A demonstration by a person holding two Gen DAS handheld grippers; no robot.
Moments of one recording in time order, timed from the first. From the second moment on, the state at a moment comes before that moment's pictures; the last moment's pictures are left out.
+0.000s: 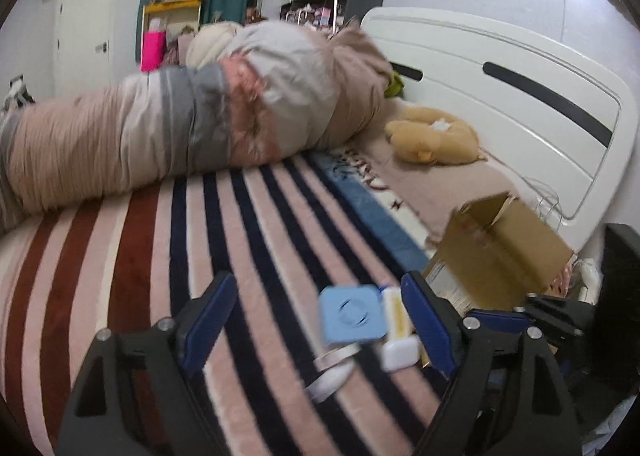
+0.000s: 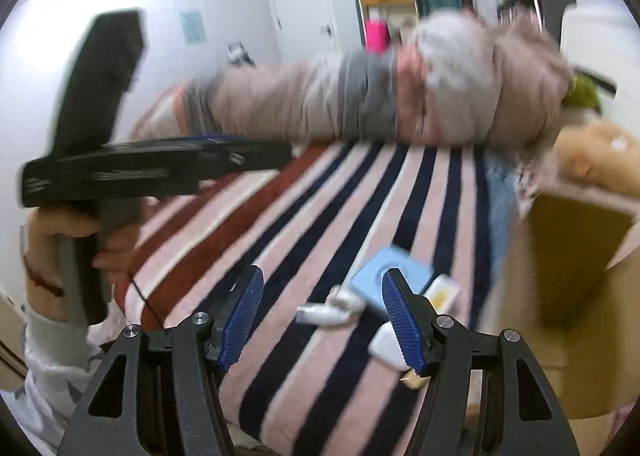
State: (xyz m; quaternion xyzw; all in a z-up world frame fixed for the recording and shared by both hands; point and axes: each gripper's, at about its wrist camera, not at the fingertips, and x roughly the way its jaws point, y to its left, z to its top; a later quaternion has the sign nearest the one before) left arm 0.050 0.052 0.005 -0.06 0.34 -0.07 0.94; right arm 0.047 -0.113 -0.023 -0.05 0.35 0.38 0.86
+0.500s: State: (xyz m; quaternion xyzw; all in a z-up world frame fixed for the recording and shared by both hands) left arm 0.086 0.095 -0.067 -0.11 0.39 -0.11 0.91; right arm 0.151 -0.068 -0.131 -0.02 0.50 0.22 0.83
